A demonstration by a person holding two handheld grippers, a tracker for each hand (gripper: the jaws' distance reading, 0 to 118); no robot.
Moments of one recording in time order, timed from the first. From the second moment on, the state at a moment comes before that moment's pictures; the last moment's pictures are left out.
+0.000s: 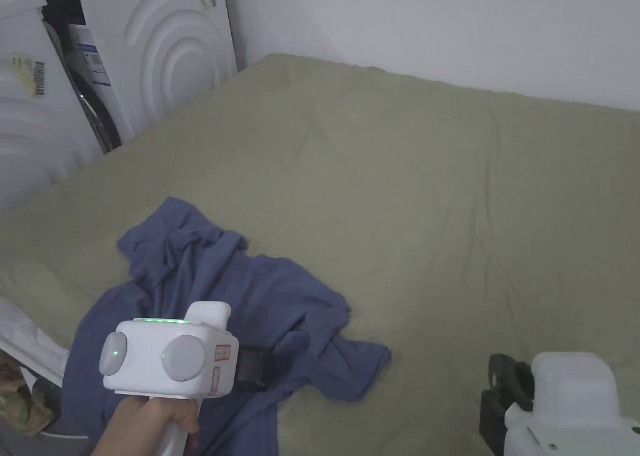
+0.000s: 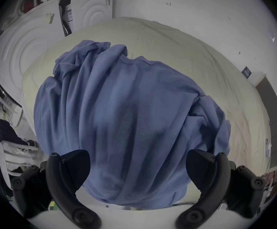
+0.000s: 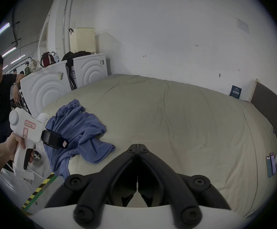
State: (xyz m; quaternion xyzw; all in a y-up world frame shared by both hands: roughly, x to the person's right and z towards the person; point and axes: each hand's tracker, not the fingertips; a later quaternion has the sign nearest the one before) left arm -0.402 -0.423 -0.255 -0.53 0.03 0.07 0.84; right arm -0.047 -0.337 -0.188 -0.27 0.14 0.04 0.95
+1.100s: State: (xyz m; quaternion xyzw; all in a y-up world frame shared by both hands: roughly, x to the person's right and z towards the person) left arm -0.068 -0.320 -0.401 -0.42 -0.24 0.03 0.88; right arm 0.144 -0.302 -0.124 -0.27 -0.04 0.00 0.96
